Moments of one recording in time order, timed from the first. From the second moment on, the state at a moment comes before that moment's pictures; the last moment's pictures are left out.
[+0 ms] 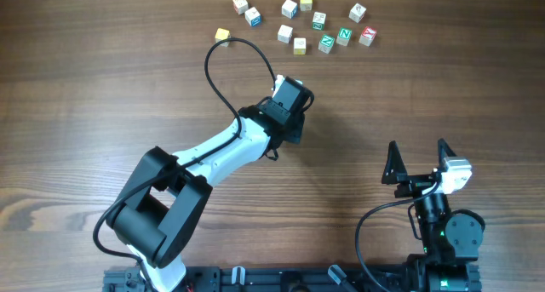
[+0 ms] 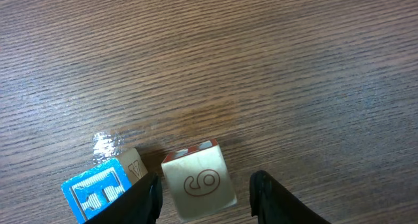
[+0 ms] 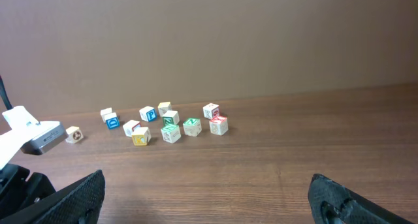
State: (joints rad) left arm -0.67 1.87 1.15 -0.36 -0.15 -0.37; right arm -0.03 0.01 0.01 0.00 -0.12 0.13
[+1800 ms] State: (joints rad) left arm -0.73 1.95 1.15 -0.35 -0.06 -0.37; right arm -0.03 0.01 0.01 0.00 -0.12 0.13
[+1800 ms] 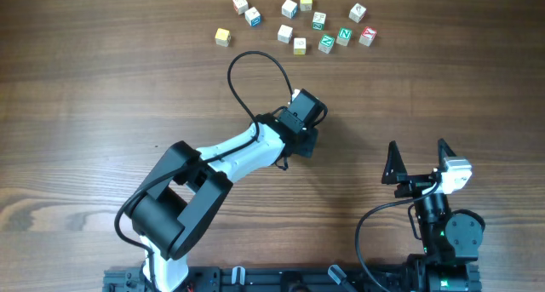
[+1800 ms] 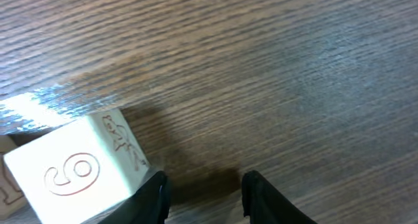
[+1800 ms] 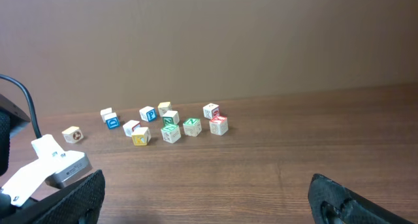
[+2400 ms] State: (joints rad) left arm -0.73 1.95 1.16 -0.37 -0.07 -0.37; right arm -0.03 0.01 0.01 0.00 -0.12 0.13
